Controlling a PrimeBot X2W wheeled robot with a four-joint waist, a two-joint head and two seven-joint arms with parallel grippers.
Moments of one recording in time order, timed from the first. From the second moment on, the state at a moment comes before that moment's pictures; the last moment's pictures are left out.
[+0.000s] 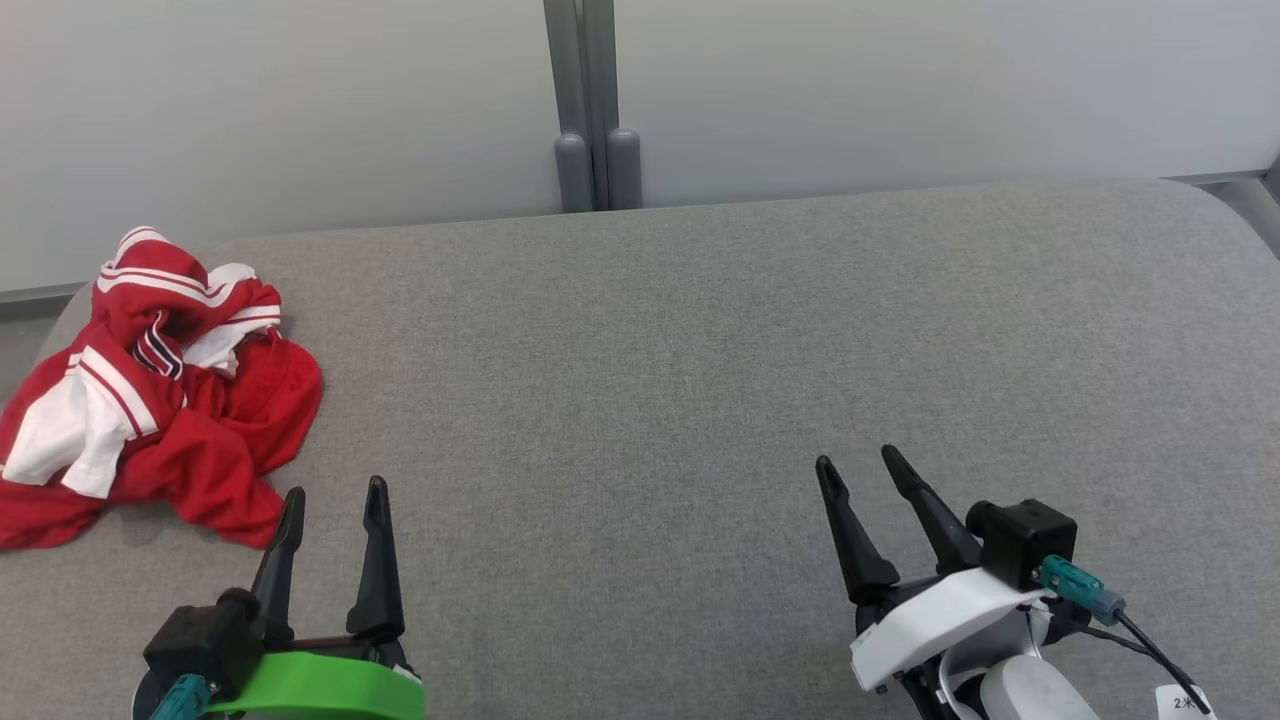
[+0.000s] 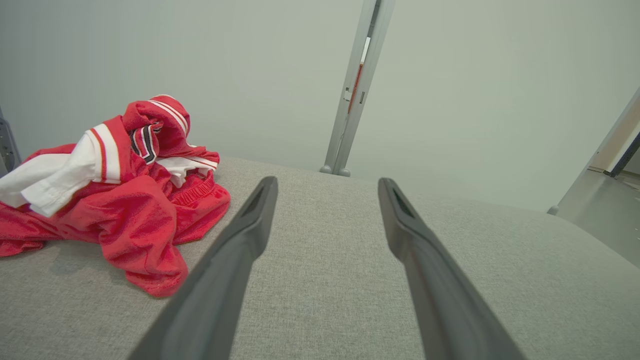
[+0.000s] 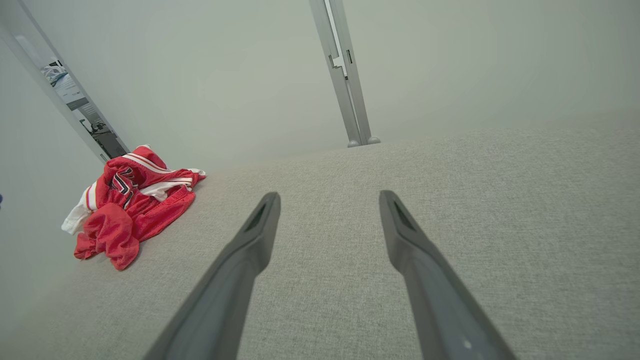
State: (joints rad) left arm 0.06 0.04 -0.06 0.04 -0.35 -0.08 -0.19; right arm -0.09 -0.05 0.26 0.22 0.36 0.13 -0.19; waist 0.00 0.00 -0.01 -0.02
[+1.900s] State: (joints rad) left arm 0.10 0.05 -0.05 0.07 -0.08 -0.05 -0.26; right arm -0.06 -0.05 0.18 0.22 0.05 0.13 -0.26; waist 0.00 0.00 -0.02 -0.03
